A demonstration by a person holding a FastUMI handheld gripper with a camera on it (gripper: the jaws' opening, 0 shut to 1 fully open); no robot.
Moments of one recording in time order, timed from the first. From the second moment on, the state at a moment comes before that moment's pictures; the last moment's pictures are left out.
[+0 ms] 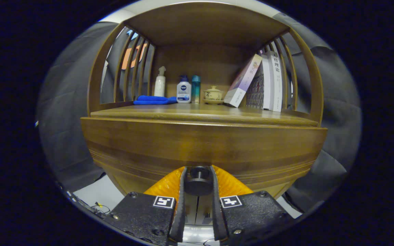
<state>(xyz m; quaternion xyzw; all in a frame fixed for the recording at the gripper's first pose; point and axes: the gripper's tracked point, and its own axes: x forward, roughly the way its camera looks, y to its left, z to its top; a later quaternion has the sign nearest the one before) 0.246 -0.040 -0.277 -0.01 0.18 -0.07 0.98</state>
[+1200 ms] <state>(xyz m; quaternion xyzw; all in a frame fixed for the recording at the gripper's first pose) 0.097 -0.019 -0.276 -0.01 0.21 -0.01 0.98</state>
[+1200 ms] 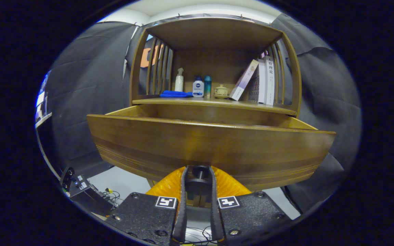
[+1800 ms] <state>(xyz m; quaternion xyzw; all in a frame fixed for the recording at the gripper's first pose) 0.044 -0.016 -0.281 -0.02 0.23 0.02 0.97</state>
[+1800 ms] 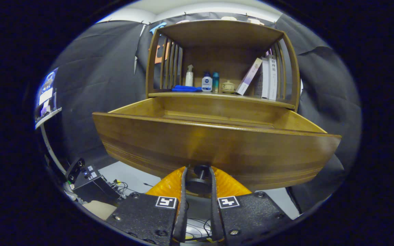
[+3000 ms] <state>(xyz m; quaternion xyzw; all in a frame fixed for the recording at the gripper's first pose) 0.122 0.009 -0.193 -0.05 0.33 0.09 0.94</state>
